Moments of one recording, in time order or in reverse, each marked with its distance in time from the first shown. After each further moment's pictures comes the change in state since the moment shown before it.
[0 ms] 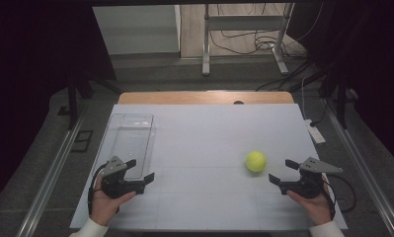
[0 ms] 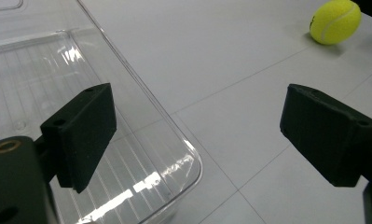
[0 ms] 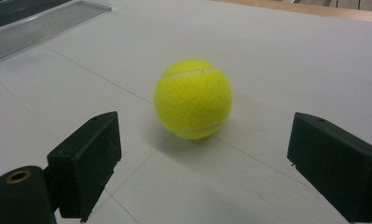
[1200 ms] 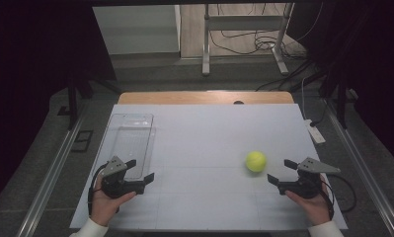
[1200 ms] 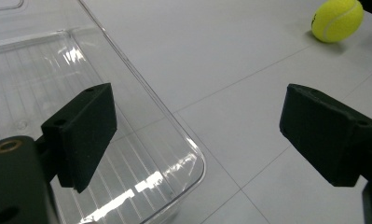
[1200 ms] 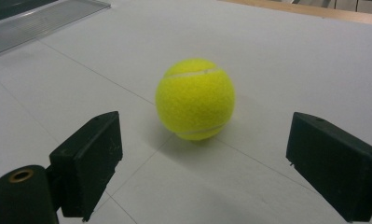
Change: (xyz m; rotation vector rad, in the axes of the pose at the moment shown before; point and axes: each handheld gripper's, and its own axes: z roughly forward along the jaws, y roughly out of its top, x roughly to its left) left arm 0.000 -0.002 0.001 0.001 0.000 0.005; right arm 0.004 0.001 0.003 0.010 -0.012 -0.020
